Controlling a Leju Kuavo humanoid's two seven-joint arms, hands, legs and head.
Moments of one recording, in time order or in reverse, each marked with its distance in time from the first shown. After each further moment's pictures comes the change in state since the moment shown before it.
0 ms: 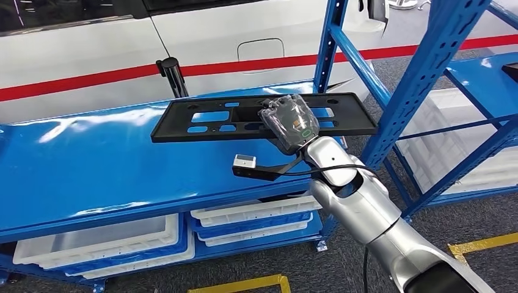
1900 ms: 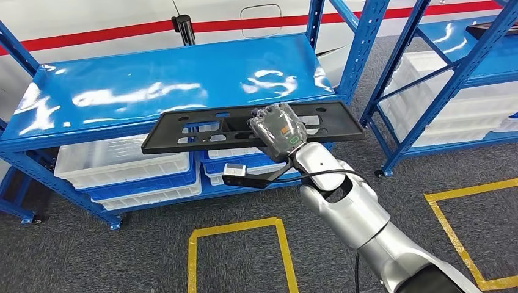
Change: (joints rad) left arm -0.001 0.001 0.001 0.001 0.008 0.002 0.018; right arm 0.031 0.035 0.004 0.008 0.019 0.042 -0.007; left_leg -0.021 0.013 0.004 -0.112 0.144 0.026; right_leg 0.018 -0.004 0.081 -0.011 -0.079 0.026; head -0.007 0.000
